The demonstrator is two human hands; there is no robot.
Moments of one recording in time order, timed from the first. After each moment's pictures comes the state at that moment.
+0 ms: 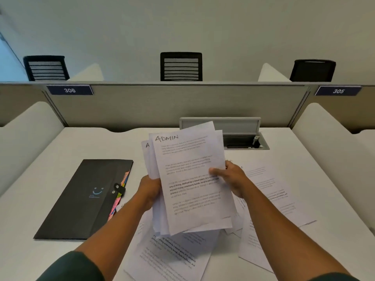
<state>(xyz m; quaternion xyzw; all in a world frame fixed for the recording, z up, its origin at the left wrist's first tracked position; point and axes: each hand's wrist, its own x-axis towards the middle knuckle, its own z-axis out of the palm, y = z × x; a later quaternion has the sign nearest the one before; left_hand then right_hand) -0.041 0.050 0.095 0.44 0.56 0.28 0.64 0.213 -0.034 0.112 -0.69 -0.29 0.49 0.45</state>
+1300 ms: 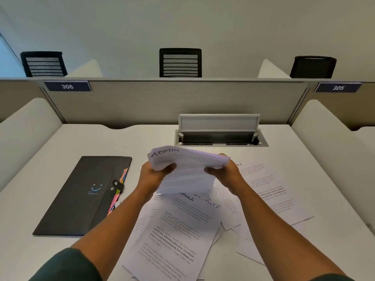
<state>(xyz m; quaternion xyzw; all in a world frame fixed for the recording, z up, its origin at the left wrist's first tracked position) -0.029 0.048 0.116 0.57 0.44 0.37 0.58 0.199 -0.032 0.109 -0.67 -0.44 0.37 0.47</state>
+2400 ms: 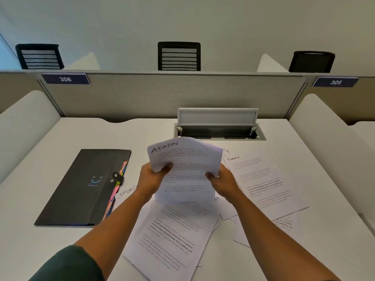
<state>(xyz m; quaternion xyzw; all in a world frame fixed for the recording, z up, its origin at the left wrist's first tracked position) -0.040 0.029 0.098 0.56 0.47 0.36 0.57 0.174 -0.065 0.078 -0.71 -0.42 0.36 0.44</state>
